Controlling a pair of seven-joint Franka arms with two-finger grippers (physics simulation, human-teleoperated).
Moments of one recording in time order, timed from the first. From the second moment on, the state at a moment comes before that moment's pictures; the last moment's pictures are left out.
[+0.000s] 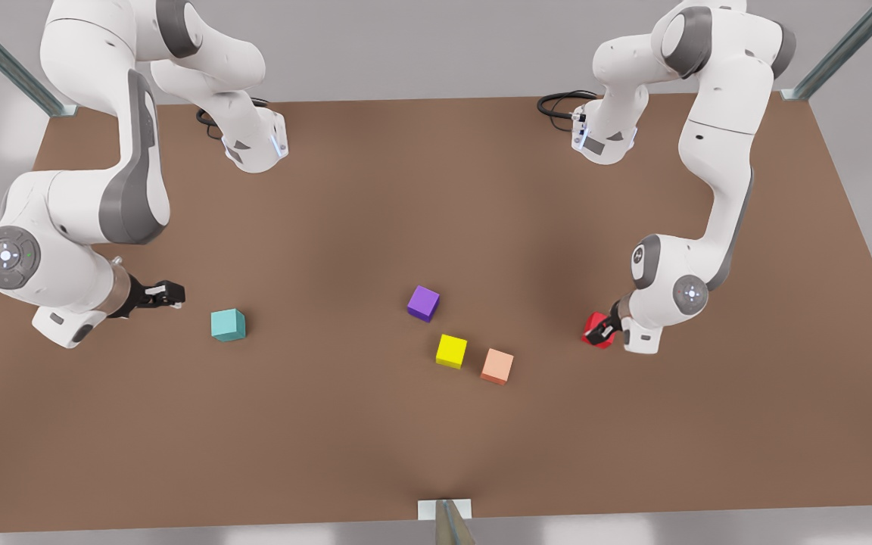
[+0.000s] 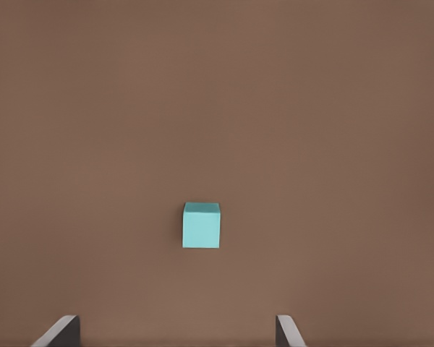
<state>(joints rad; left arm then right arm) 0.11 0.50 -0.28 -1.94 -0.06 2.33 -0.81 0.12 0.33 -0.07 -1.31 -0.04 1.50 -0.15</state>
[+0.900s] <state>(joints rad) 0.11 0.54 -0.25 -1.95 -0.05 2.41 -1.14 0.14 0.35 -0.07 -1.31 -0.04 1.47 -0.16</state>
